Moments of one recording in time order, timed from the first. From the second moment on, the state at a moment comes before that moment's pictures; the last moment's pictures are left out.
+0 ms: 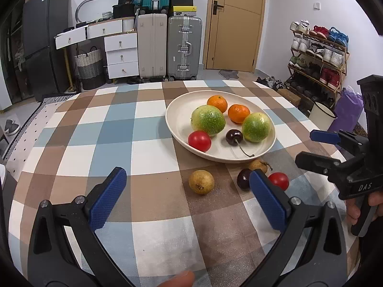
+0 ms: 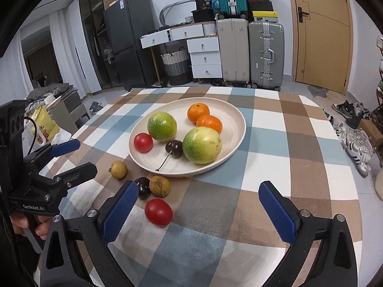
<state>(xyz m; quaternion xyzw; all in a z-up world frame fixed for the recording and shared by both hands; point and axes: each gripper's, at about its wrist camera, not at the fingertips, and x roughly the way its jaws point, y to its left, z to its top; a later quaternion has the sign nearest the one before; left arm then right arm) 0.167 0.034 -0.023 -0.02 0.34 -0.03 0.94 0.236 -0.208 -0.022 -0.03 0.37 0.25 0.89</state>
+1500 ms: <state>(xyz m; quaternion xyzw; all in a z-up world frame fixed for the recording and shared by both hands) 0.187 0.027 -0.053 -0.01 0.40 -0.04 0.91 0.229 -0.173 -0.057 -0.09 0.44 0.29 0.85</state>
